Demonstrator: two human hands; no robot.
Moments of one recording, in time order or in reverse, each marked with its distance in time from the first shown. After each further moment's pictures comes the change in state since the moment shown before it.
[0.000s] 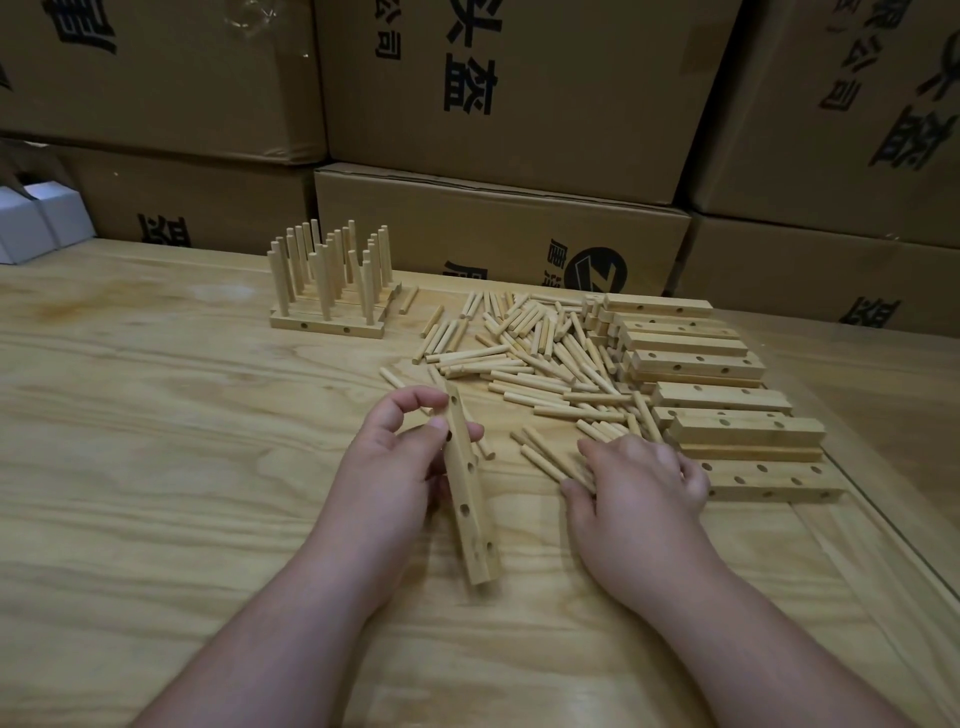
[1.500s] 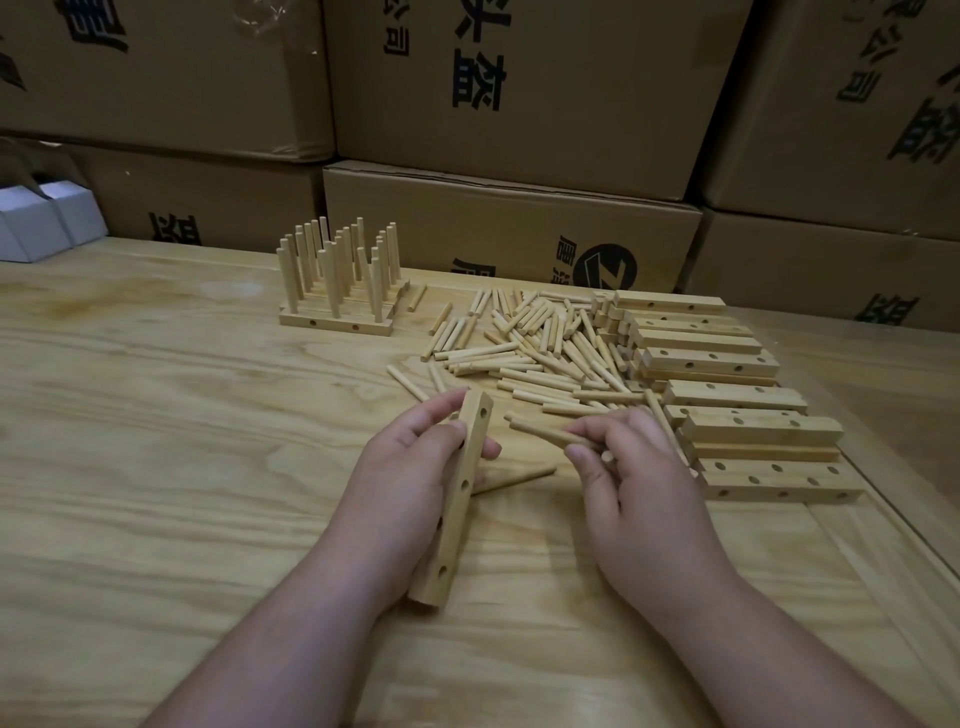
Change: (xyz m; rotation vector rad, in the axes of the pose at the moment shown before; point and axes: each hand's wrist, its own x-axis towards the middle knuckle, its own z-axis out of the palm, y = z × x) left_hand -0.002 0.001 0.000 0.146 -0.018 -0.026; right_hand -0.007 -0.007 -0.012 0.533 0.217 -0.235
